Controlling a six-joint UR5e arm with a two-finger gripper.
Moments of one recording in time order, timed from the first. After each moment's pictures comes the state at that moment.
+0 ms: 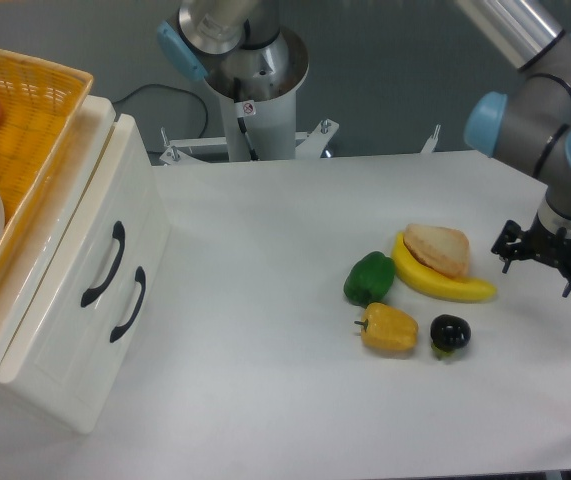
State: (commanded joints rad) arm 2.89 -2.08 -1.44 -1.01 1.52 1.33
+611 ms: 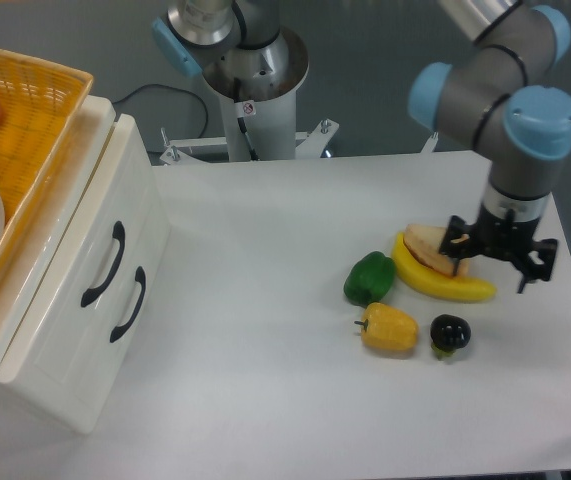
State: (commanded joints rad) arm 2.77 -1.92 -1.56 -1.04 1.36 0.99
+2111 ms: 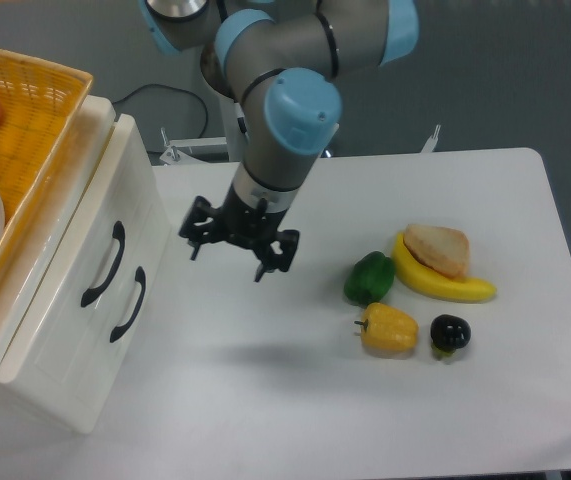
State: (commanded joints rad) arm 2.37 -1.78 -1.61 -1.30 1.13 0.54
